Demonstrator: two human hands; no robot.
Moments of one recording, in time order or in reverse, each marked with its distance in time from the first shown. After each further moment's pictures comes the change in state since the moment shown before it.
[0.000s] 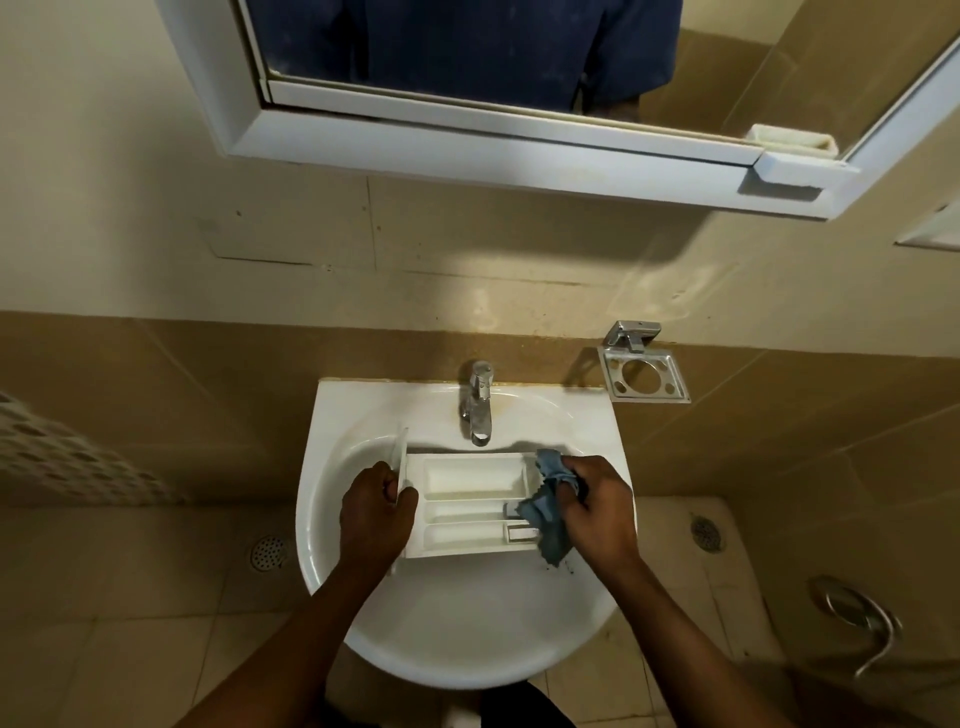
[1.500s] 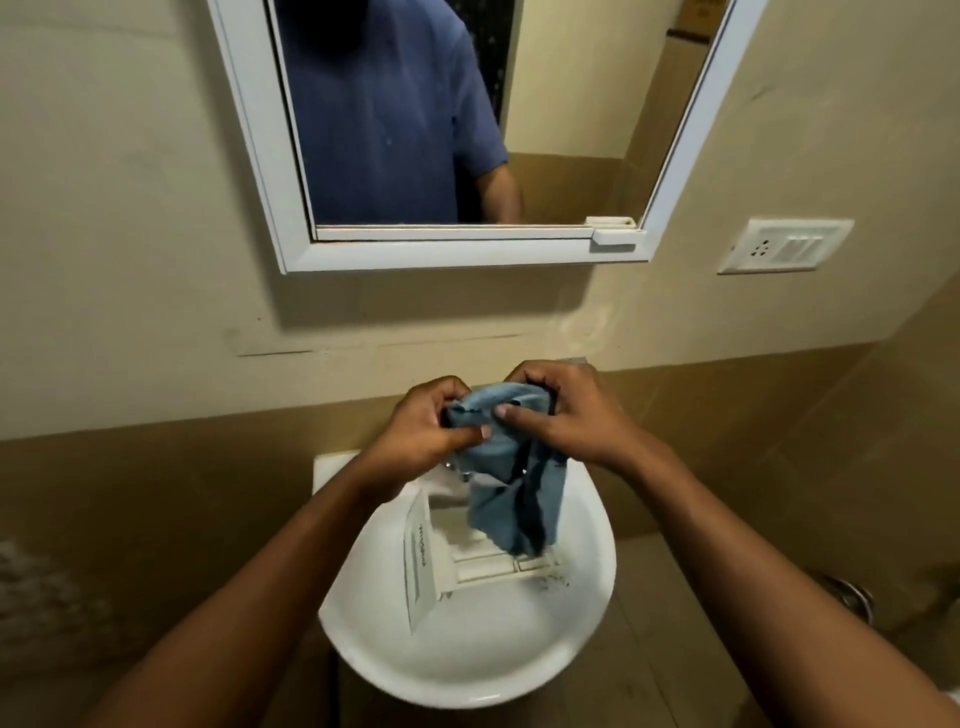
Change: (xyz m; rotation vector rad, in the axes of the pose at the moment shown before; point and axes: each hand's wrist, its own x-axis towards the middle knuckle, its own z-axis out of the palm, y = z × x) left_hand -0.014 0.209 -0.124 -0.380 -0.679 0.389; right_hand -0.009 -0.182 -0.132 0.025 -0.059 -0.441
